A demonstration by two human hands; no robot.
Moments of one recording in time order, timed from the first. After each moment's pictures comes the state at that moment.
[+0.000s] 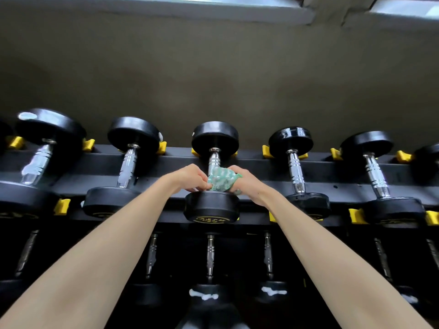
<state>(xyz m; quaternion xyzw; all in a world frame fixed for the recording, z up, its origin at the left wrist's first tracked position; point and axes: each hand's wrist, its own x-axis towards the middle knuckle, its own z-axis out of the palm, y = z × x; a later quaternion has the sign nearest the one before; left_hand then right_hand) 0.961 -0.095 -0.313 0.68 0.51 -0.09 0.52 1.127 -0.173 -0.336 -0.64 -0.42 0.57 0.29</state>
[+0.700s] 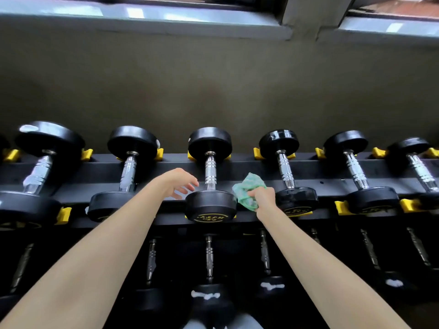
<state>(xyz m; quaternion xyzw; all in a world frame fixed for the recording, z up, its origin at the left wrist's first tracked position) 0.941 -0.100 -0.297 0.57 0.60 -0.09 0.56 1.123 -0.217 -0.348 -0.75 0.01 0.46 0.48</state>
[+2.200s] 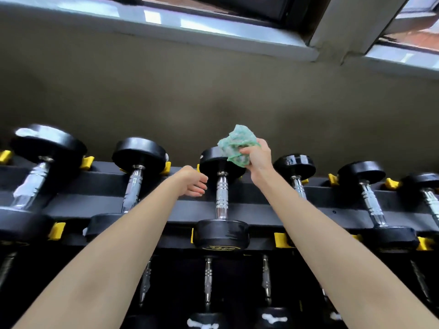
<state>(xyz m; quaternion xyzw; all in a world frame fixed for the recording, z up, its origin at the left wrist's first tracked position) 0.958 -0.031 -0.315 0.49 0.59 0.02 0.64 1.114 -0.079 -0.265 -0.66 -0.18 0.44 0.58</state>
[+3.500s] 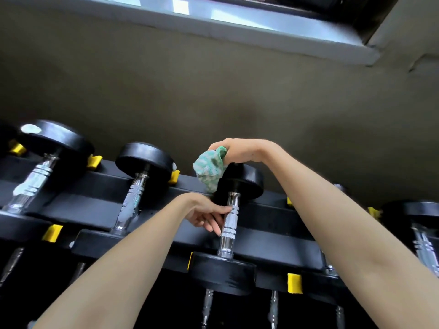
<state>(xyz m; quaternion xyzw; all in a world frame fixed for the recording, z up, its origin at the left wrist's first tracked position) 0.980 -0.015 -0.348 0.50 0.51 -0.26 0.65 1.121 0.038 -0.268 -0.53 -0.70 0.48 0.00</state>
